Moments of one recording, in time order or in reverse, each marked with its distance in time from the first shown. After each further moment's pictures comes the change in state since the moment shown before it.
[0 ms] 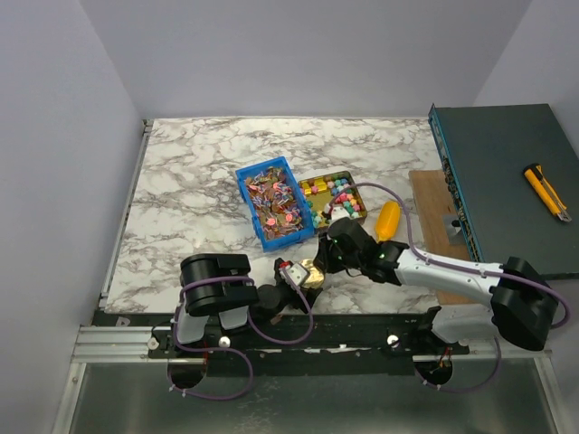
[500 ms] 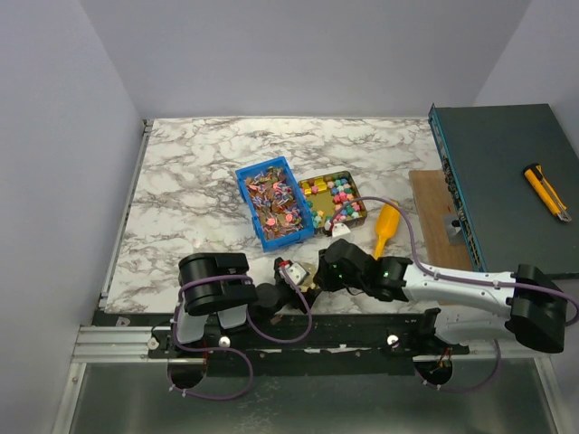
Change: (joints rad) left arm 0.019 -0.008 -0.003 0.001 0.042 0.000; right arm 0.167 -0.093 -0.056 -0.058 0.120 0.150
